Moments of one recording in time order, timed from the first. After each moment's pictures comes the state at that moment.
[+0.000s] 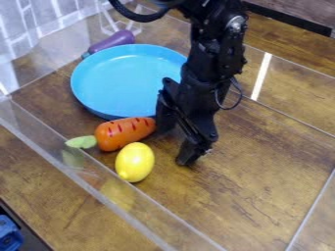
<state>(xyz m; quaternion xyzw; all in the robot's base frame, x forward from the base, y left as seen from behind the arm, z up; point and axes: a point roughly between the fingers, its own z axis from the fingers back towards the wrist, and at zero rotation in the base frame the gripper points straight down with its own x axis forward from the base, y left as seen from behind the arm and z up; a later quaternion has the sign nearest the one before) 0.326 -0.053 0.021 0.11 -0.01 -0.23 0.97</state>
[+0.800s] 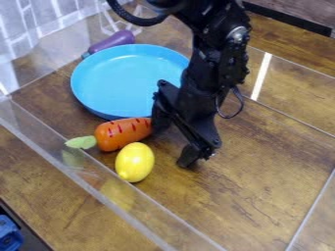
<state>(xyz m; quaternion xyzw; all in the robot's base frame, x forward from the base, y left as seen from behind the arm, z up) 0.314 -0.059 0.021 0.12 -0.02 -0.17 0.98</state>
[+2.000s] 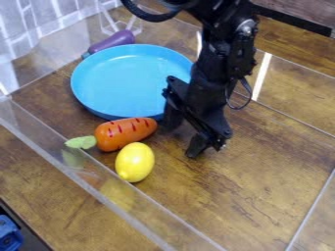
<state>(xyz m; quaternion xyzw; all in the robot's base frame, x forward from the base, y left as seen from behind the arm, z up) 0.336 -0.053 0.019 0.12 -0.03 -0.16 0.98</state>
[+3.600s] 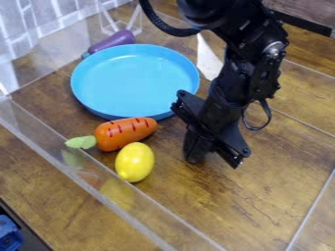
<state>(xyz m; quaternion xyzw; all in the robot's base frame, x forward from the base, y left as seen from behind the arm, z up) 0.320 -0.070 0.021 0.14 -0.01 -0.09 0.99</state>
